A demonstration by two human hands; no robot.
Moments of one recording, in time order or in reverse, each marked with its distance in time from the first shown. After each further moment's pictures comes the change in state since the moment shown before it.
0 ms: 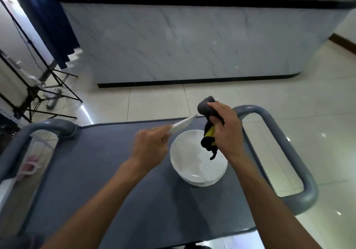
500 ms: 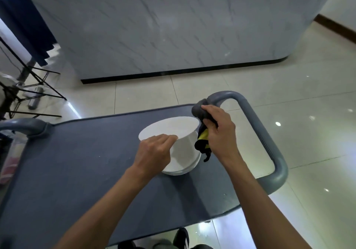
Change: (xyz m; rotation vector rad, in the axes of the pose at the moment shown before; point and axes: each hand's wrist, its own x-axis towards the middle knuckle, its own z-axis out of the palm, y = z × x) left_hand -0.025 0.063 0.087 0.146 -0.056 0.243; right_hand -0.035 0.064 -0.058 -0.029 0.024 0.067
